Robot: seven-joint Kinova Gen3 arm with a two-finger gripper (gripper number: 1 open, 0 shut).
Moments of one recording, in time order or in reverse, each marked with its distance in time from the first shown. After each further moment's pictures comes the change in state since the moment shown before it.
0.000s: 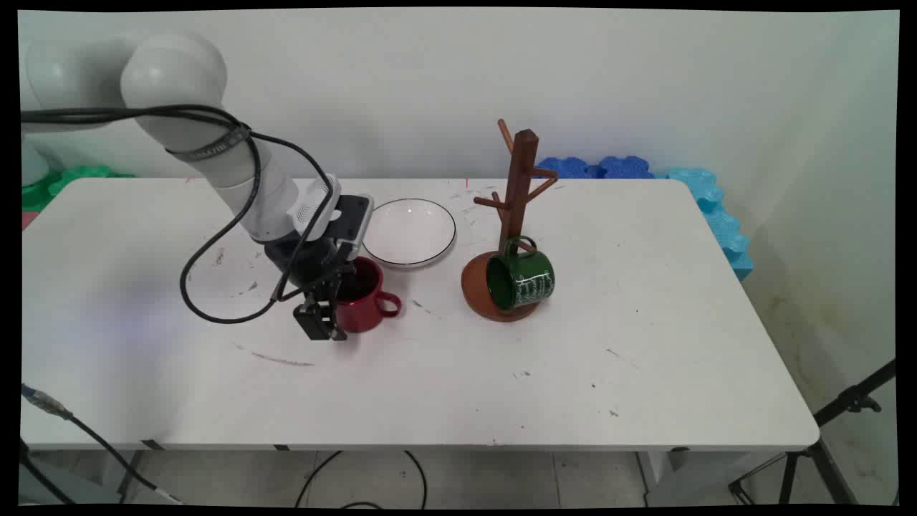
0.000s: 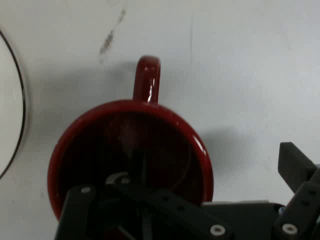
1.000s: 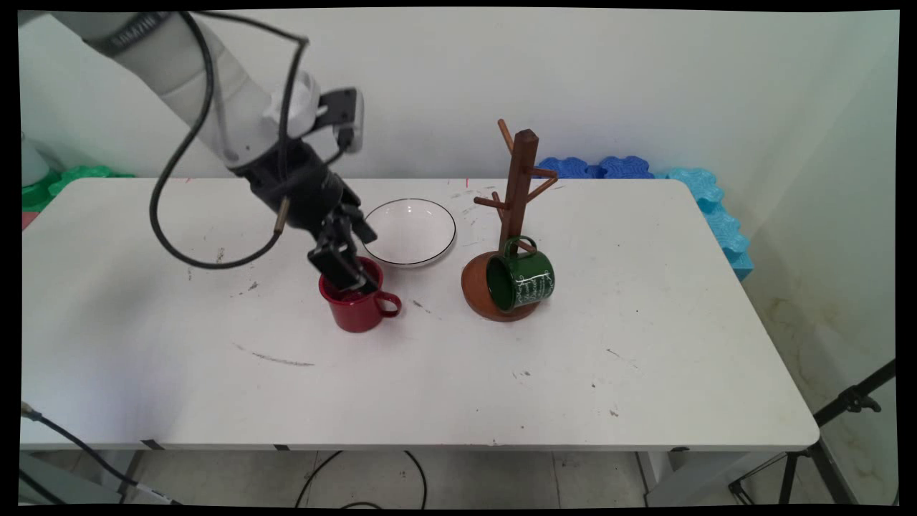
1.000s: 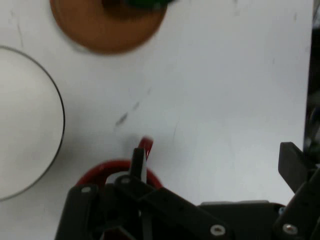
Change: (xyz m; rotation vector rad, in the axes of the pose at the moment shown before) arm 0.029 0.006 -0.108 0.000 0.212 -0.282
